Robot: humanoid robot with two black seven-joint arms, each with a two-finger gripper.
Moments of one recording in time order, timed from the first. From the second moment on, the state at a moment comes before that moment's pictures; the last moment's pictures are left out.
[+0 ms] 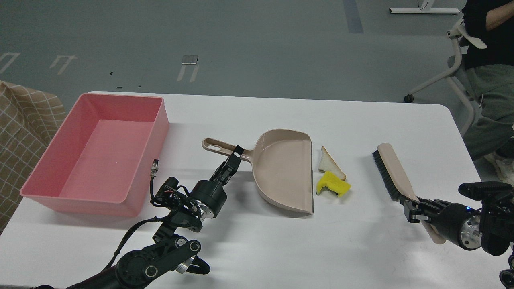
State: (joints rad) left arm -0.28 0.11 -0.61 -1.08 1.29 0.49 -0.33; right arm -0.06 -0.59 1.24 1.59 -2.14 0.49 0.00
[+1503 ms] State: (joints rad) left arm -0.34 0.16 -0.52 -1.09 1.29 0.49 -0.32; right arm 0.00 -0.31 1.12 1.60 -2.15 0.49 -0.13
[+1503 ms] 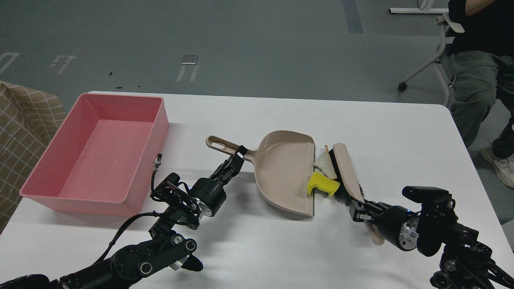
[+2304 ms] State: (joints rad) left arm -0.34 0.14 -0.52 -1.10 1.29 0.49 -0.32; right arm 0.06 -0.13 1.12 1.65 -2.14 0.49 -0.15
